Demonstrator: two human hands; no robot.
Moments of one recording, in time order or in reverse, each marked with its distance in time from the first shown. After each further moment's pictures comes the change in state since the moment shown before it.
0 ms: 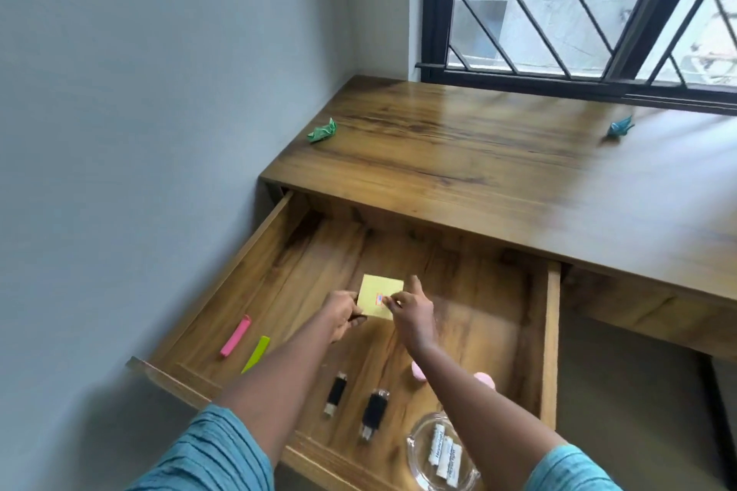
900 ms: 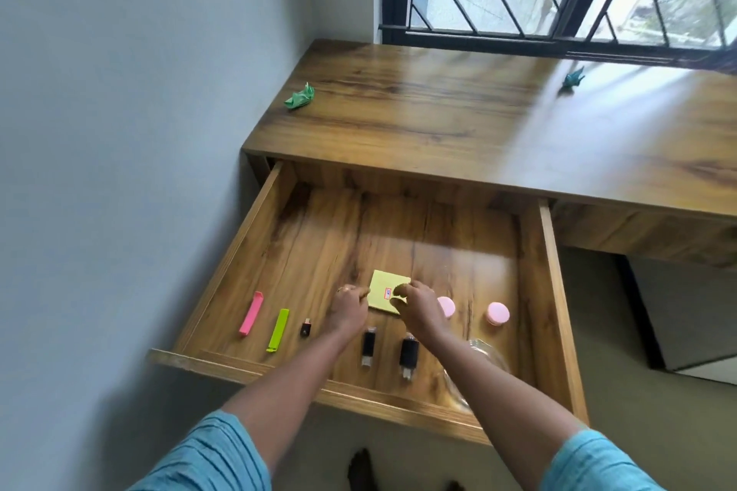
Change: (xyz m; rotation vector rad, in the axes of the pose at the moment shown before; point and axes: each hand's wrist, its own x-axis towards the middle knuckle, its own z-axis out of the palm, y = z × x) left_hand -0.003 -0.074 -0.061 1.002 0.033 0.689; right_hand -0.063 -0.004 0.047 -0.311 -0.038 0.038
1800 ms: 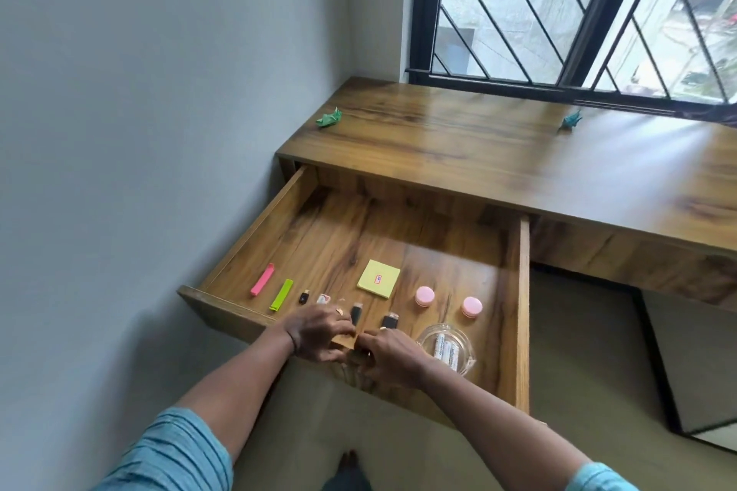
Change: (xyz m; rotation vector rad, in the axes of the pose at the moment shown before) left_hand -0.114 -0.004 -0.041 0.579 -0.038 0.958; right_hand -0.117 0.006 -0.020 -0.270 -0.251 -0.823
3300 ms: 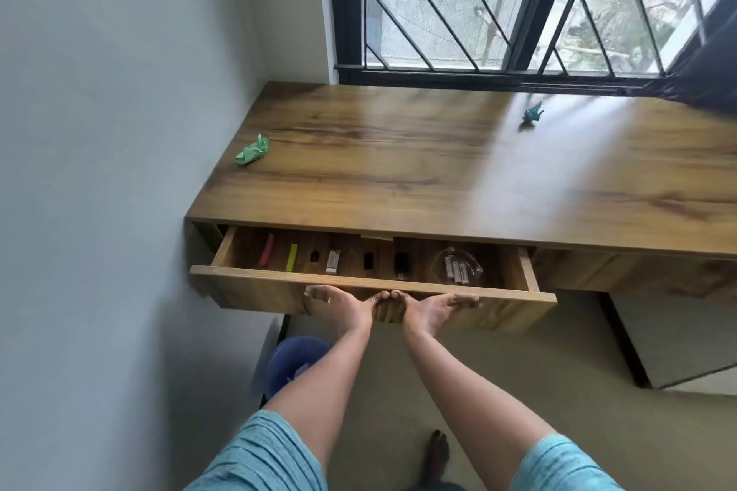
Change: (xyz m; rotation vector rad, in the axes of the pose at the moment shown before) left_hand 0.217 -0.135 0.052 -0.948 0.246 -1.463; right_hand 0.145 0.172 -0.059 0.950 1.057 1.526
